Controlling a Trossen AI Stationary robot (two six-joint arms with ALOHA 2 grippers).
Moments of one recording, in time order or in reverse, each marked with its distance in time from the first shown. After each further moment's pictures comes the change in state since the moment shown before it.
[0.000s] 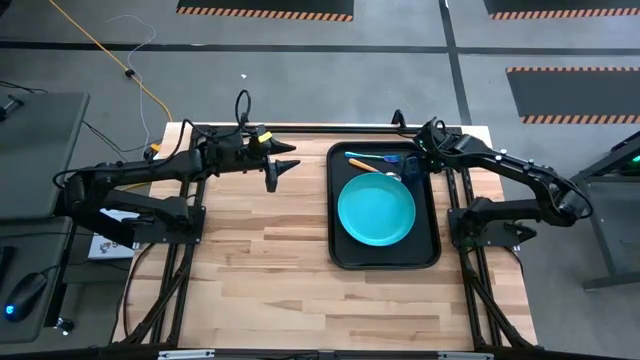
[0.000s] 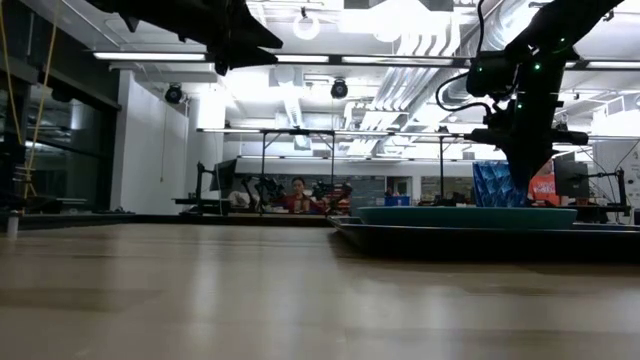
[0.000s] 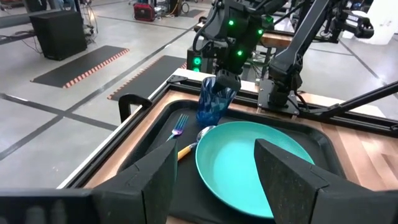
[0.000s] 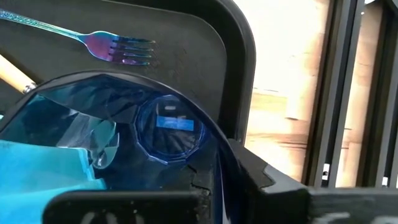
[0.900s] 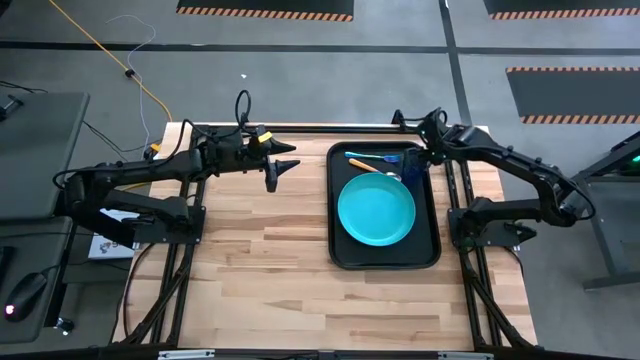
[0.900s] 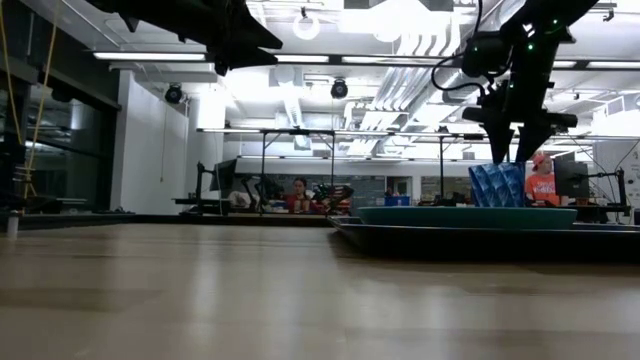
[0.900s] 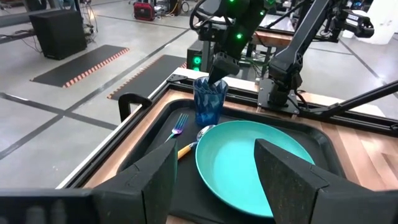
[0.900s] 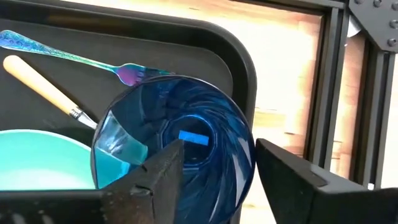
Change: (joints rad) left arm 0.000 0.000 0.000 -0.004 0.000 0.000; right arm 0.000 -0.002 0.131 -0.081 -0.001 0.008
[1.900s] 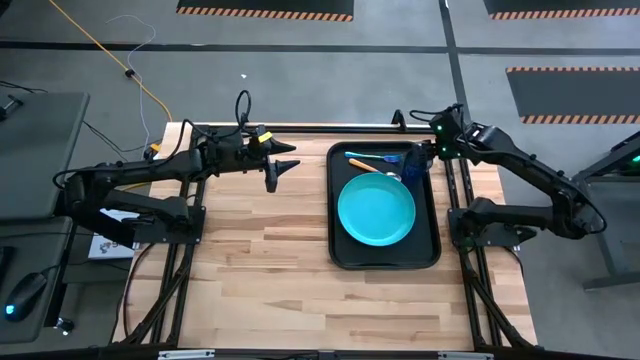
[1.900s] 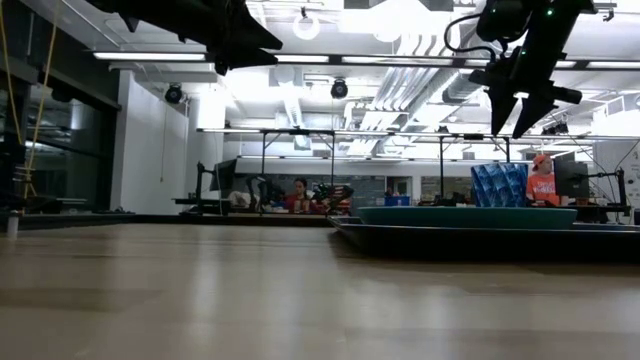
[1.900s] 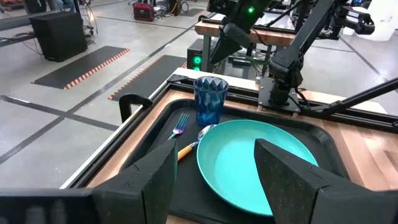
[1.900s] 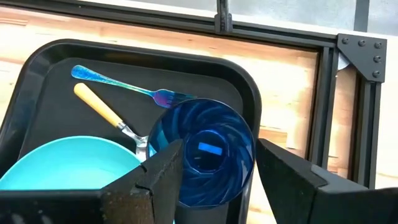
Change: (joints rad) left arm 0.000 0.000 0.000 -0.002 0.000 0.016; right arm 0.003 -0.142 0.082 -0.063 -0.021 -0.026
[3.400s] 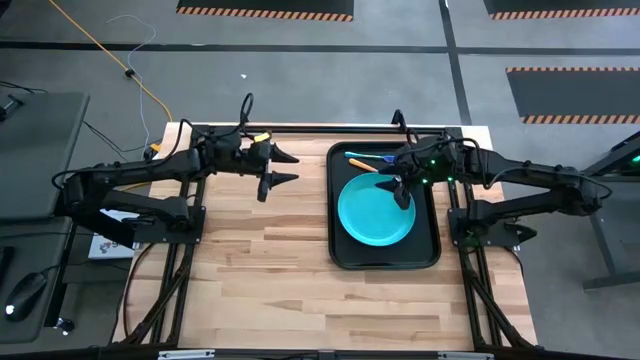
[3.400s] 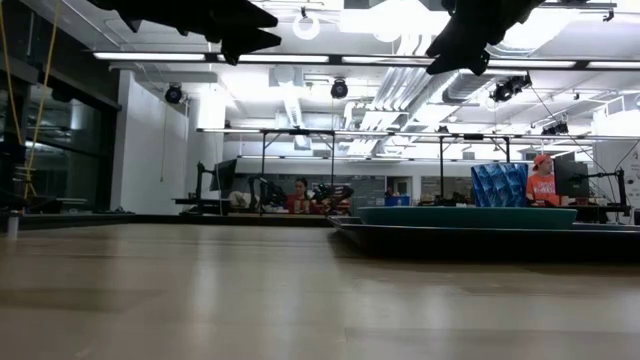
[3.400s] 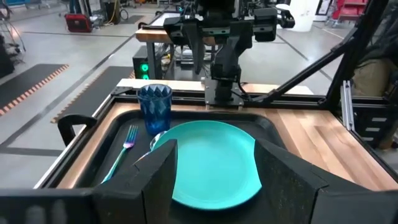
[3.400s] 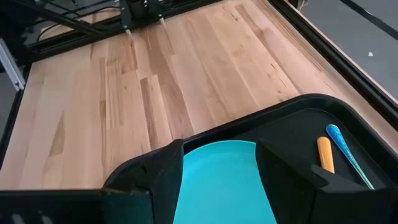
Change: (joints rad) left arm 0.000 -0.014 0.006 -0.006 0.251 0.087; right arm 0.545 -0.002 -0.002 0.444 -0.267 -0.397
